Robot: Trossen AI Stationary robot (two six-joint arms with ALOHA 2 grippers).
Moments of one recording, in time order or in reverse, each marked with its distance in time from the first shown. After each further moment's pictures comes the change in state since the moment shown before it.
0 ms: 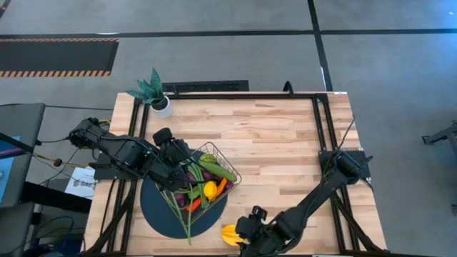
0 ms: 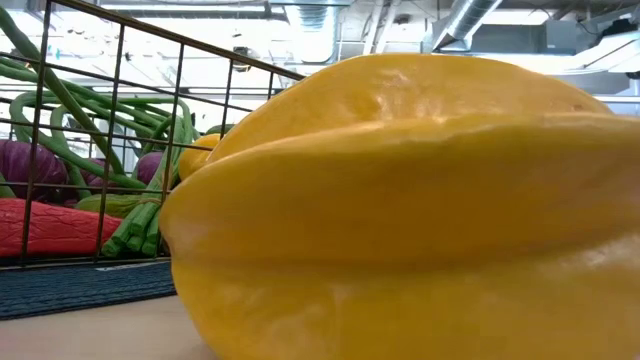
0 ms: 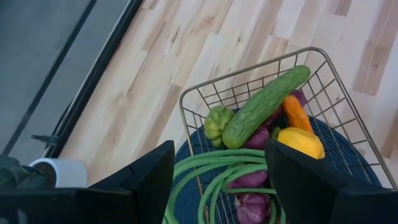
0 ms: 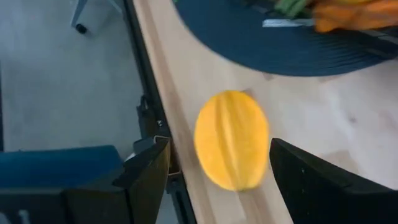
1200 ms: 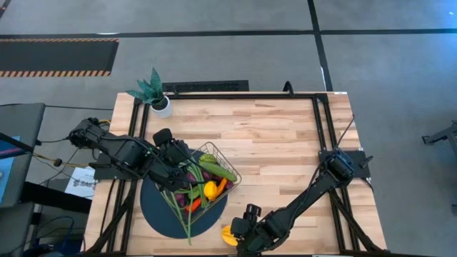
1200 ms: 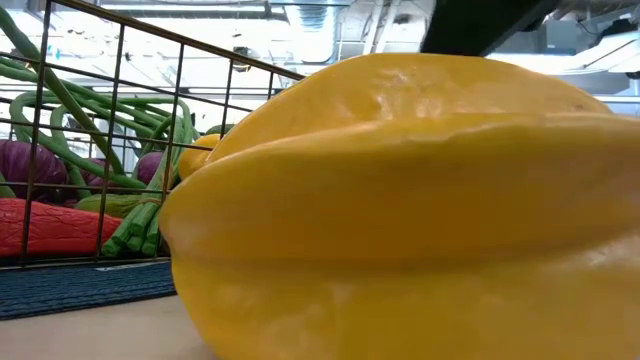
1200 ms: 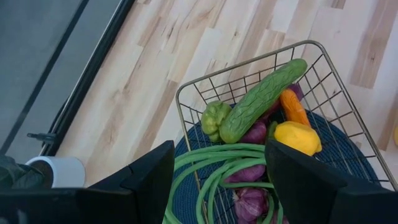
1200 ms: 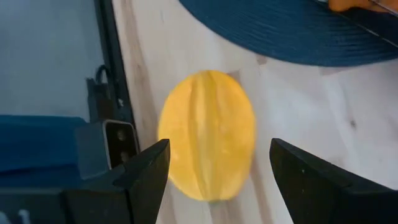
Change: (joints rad) left arm 0.000 0.000 0.000 -0.005 0.025 0.007; right arm -0.041 0.080 -0.030 0.012 -0.078 -0.139
